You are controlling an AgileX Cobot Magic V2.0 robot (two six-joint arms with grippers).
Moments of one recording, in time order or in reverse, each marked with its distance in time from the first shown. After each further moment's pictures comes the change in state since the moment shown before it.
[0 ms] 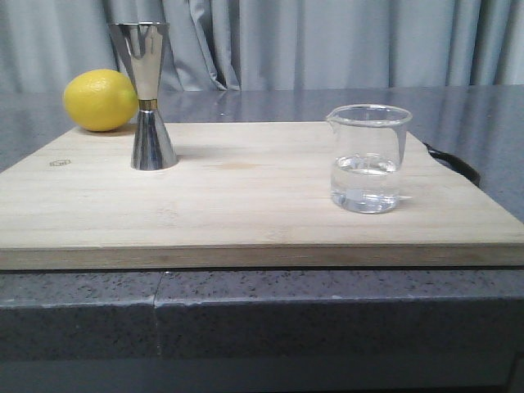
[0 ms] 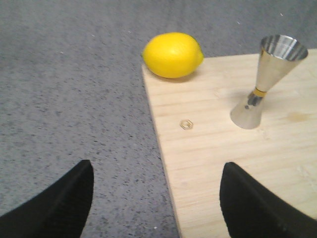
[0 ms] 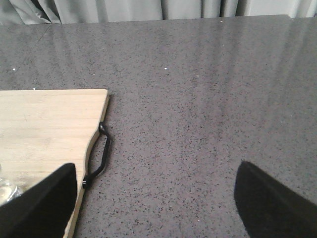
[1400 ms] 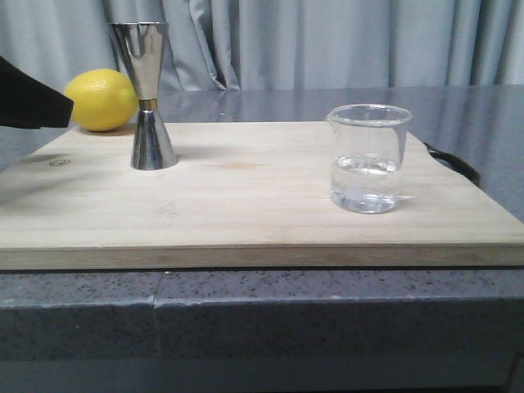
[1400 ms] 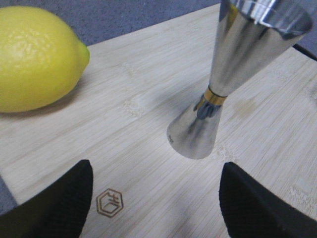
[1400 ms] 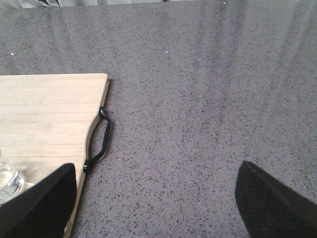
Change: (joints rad) left arm 0.173 0.840 -0.062 -1.181 0.253 1.568; right arm 0.000 0.000 -0.002 0.007 0.054 0.000
